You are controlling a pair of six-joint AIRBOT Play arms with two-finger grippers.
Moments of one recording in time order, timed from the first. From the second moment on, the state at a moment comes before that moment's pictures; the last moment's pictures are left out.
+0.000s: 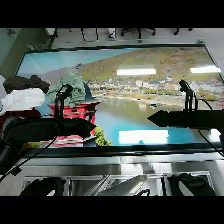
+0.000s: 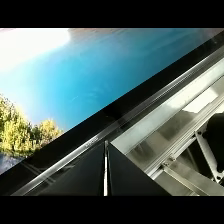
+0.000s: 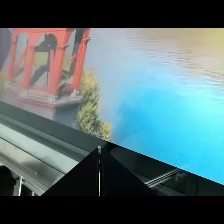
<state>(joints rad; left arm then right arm) -0.47 -0.82 0.96 -2.12 1.13 1.61 0.07 -0.78 0.82 2.31 -1.17 -1.68</state>
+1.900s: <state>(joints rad) 0.12 -1.76 1.50 -1.86 0.84 1.57 0.07 -1.10 0.82 2.35 -0.81 -1.68</state>
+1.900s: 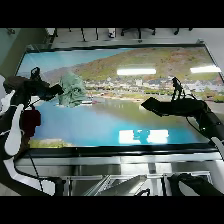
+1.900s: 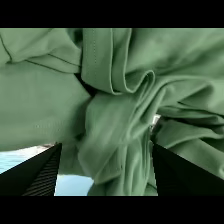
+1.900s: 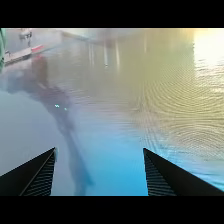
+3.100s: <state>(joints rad) -0.79 -1.63 1.54 -1.97 1.23 1.56 0.04 -0.88 0.82 2.32 -1.02 -1.70</state>
